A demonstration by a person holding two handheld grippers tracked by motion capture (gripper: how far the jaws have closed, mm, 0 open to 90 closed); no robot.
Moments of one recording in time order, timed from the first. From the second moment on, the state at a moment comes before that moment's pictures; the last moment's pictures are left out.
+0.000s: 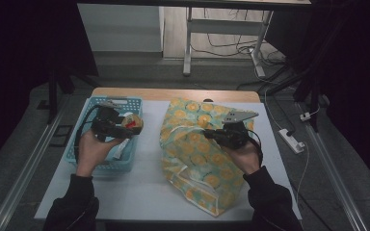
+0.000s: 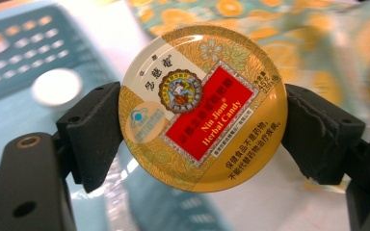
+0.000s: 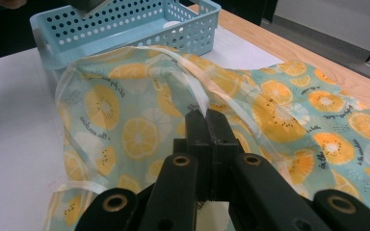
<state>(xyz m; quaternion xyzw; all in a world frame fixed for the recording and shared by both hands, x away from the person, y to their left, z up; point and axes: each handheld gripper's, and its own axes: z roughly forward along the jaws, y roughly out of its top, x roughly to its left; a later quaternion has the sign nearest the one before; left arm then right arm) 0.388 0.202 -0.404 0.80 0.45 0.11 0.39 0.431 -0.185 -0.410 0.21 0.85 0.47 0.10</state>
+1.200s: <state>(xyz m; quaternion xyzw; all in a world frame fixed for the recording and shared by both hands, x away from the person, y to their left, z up) 0.371 0.080 -0.410 0.88 0.28 0.01 0.39 0.430 -0.178 -0.413 0.19 0.87 0.45 0.10</state>
